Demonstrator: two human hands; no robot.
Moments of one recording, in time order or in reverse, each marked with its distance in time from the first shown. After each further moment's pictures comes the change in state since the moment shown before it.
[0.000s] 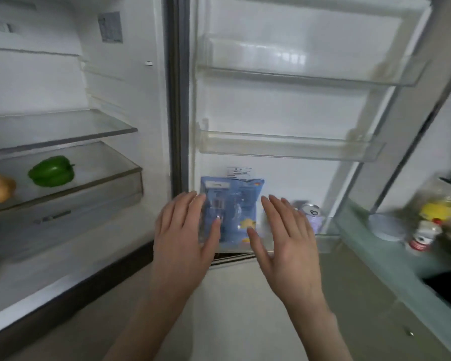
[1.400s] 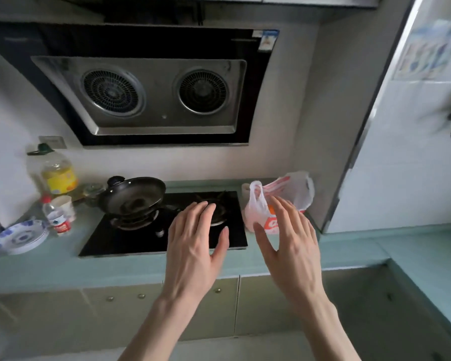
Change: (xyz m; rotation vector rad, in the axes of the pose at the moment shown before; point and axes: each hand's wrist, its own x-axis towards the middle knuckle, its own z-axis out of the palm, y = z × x) left_hand -0.237 0.710 0.233 -0.989 -0.503 0.916; right_hand -0.355 0.392 -0.493 -0.937 0.344 0.988
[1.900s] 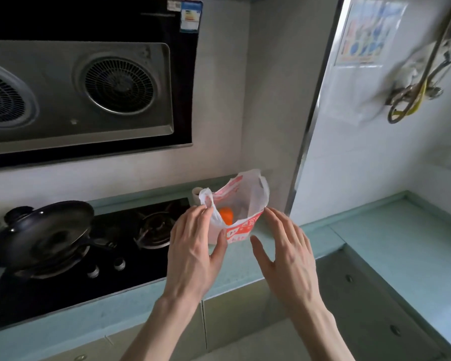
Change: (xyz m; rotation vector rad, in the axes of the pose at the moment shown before) left_hand 0.087 0.024 0.161 -0.220 -0.135 0.129; right_hand 0.040 0.125 0.037 -0.155 -0.065 0.202
